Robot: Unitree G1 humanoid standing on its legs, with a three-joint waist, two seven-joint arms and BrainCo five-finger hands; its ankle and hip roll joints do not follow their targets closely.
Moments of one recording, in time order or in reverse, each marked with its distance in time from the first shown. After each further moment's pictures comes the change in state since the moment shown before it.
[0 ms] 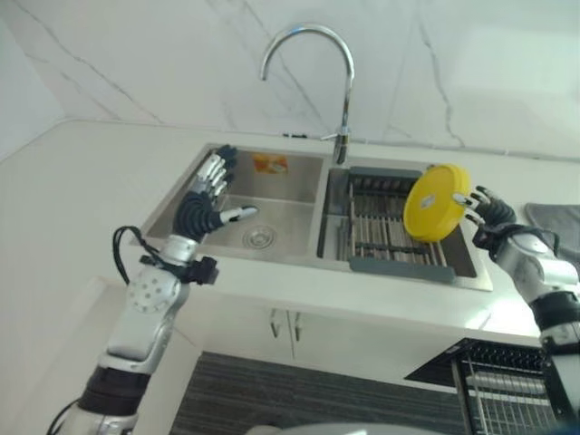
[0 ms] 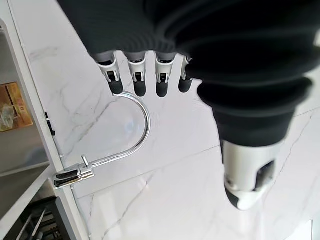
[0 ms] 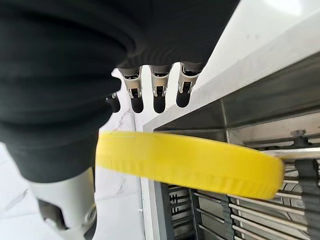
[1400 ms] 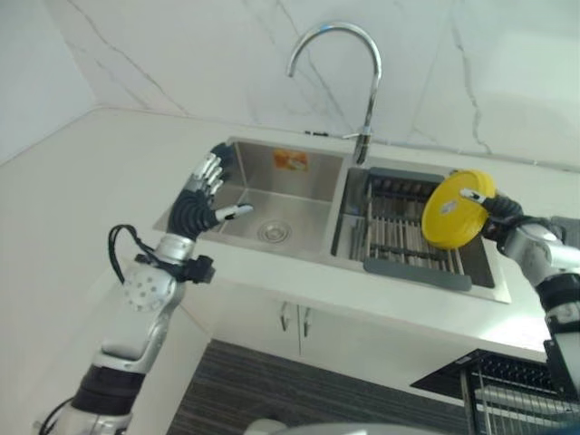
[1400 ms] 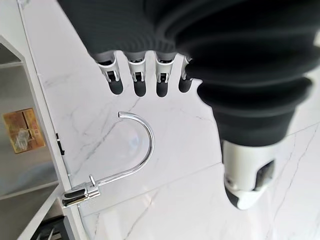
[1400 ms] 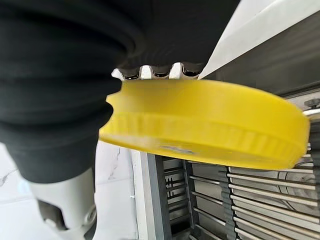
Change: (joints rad) left arm 0.001 0.032 0.000 0.001 -0.038 -0.001 0.013; right arm -0.127 -0.038 0.042 0.180 0.039 0.040 0.051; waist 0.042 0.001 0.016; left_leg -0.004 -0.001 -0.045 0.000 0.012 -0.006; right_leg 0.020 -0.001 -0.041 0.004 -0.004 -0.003
